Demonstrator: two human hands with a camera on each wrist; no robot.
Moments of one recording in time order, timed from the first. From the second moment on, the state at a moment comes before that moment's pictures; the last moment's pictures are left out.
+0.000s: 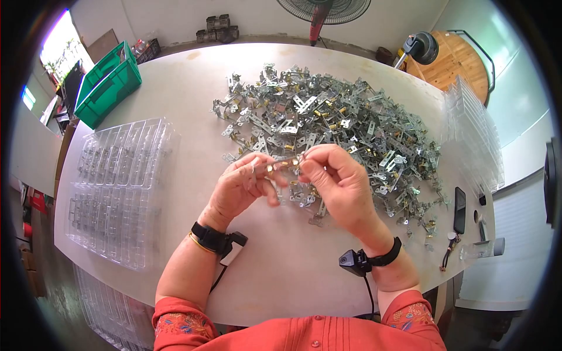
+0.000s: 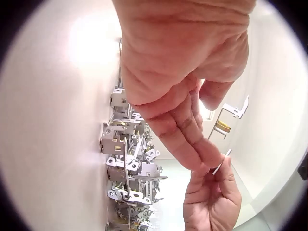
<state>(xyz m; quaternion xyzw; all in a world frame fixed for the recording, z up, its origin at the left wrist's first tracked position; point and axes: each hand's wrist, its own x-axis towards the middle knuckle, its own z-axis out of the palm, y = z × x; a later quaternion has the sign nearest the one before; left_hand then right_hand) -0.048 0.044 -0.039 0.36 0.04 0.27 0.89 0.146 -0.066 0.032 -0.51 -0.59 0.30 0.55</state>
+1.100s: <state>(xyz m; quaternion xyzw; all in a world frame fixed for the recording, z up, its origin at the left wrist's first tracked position) -0.049 0.039 -0.039 0.43 0.13 0.31 0.84 0.133 -0.073 0.037 -0.56 -0.52 0.42 0.50</state>
